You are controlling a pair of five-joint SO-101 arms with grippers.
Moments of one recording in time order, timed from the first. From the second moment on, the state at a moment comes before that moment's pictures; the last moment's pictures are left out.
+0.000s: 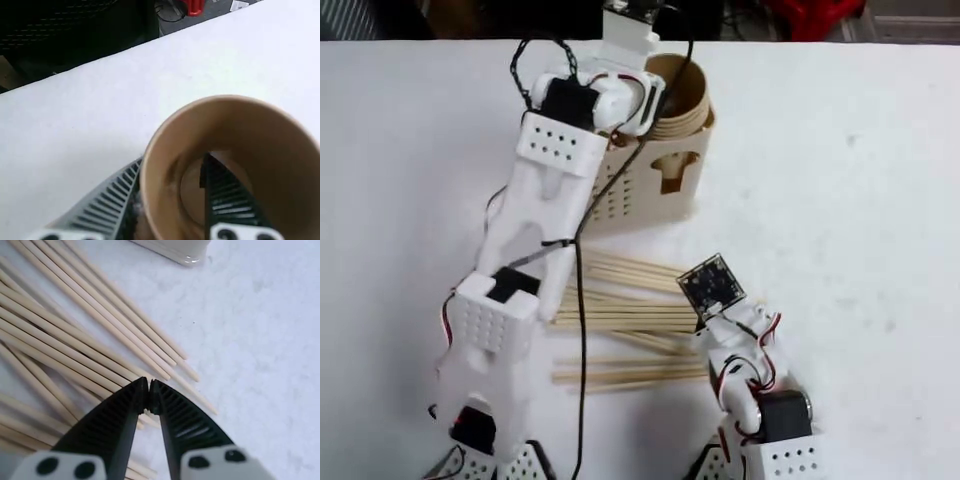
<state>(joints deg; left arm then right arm) 15.3 40.0 -61.5 77.4 -0.5 -12.7 -102.9 90.5 65.3 26.6</state>
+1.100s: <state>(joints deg) 8.7 29.6 -87.3 102.5 -0.1 -12.7 -102.9 90.5 65.3 26.6</state>
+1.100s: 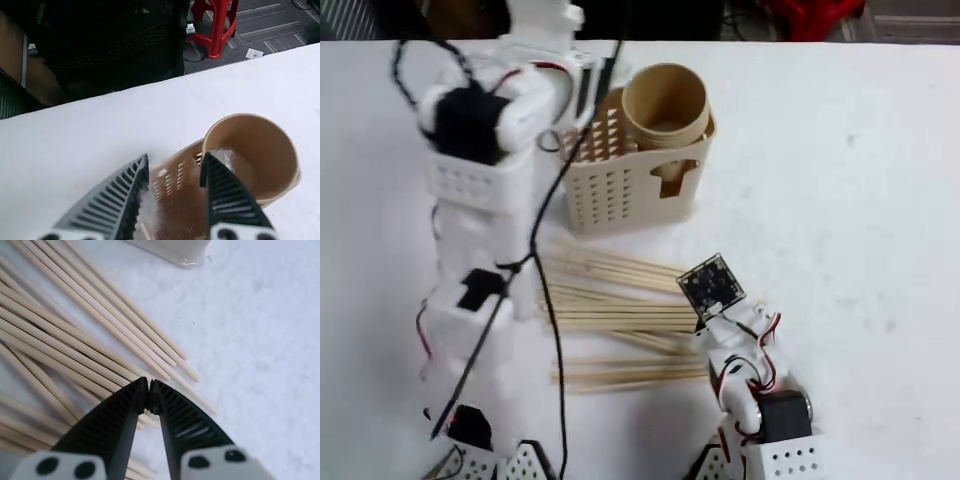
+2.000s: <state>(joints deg) 21.0 -50.5 42.0 83.1 -33.3 22.9 -103.5 93.8 69.0 43.4</state>
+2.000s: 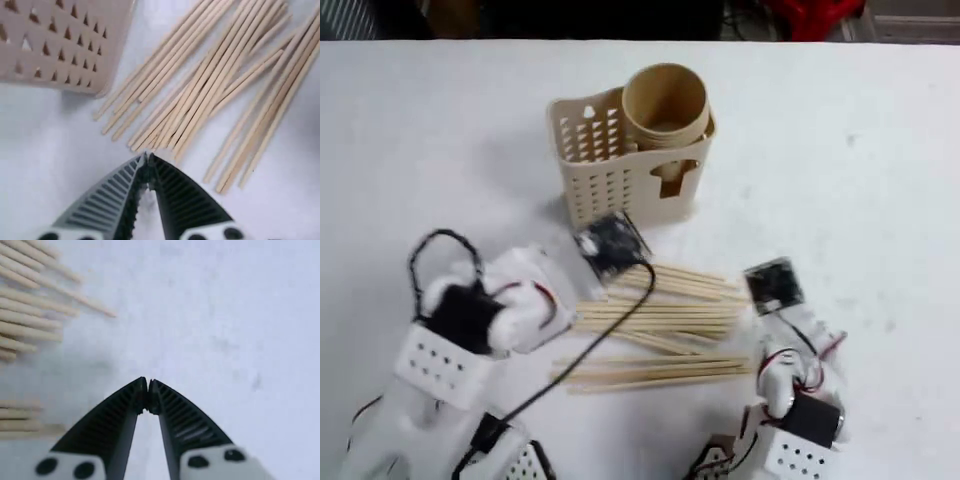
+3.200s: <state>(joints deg) 33.4 8.4 28.9 55.9 -28.8 24.0 -102.9 96.4 66.2 34.2</state>
